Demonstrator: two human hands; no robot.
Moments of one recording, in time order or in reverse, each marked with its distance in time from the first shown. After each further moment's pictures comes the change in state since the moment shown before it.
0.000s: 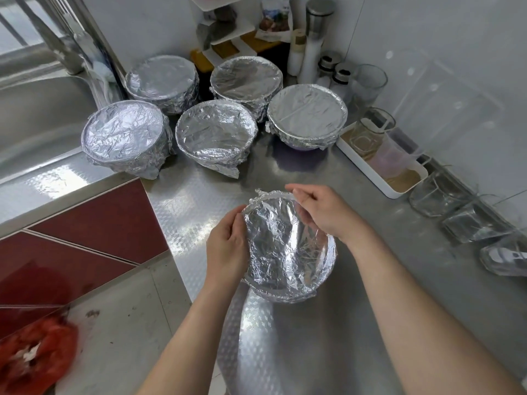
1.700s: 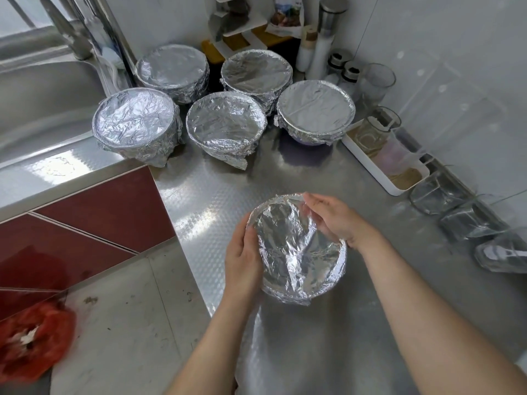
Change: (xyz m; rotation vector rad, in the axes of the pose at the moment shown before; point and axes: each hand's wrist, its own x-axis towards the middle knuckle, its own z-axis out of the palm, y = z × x) left_hand -0.046 0.004 0.004 -0.237 -0.029 -0.122; right_hand -0.016 0.015 -0.002 0.129 -0.149 0.146
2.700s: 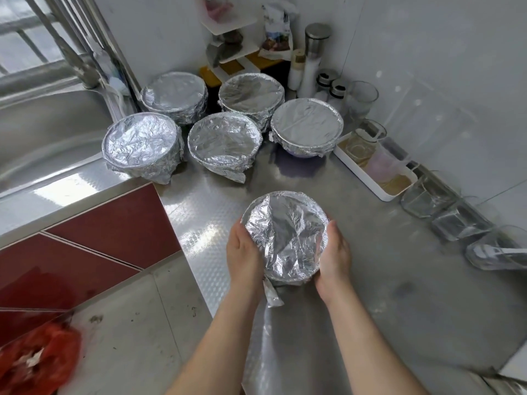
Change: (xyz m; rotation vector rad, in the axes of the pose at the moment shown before) left_hand 0.014 0.003 0.012 0.008 0.168 -0.105; right_hand -0.030 0.027 0.073 0.846 0.764 0.064
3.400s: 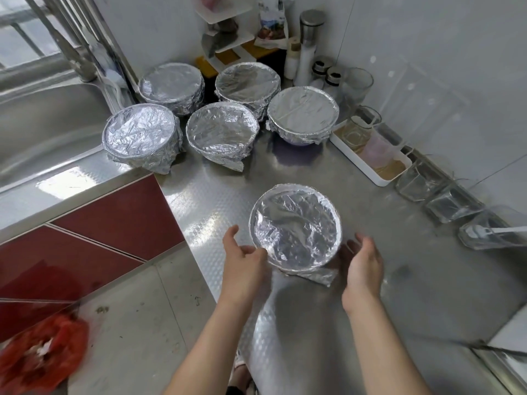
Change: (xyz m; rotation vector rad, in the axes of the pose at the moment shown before) left_hand -0.042 0.003 -0.038 0.162 -0.240 -0.129; right_hand -0.015 -0.005 -0.053 0.007 0.290 0.011
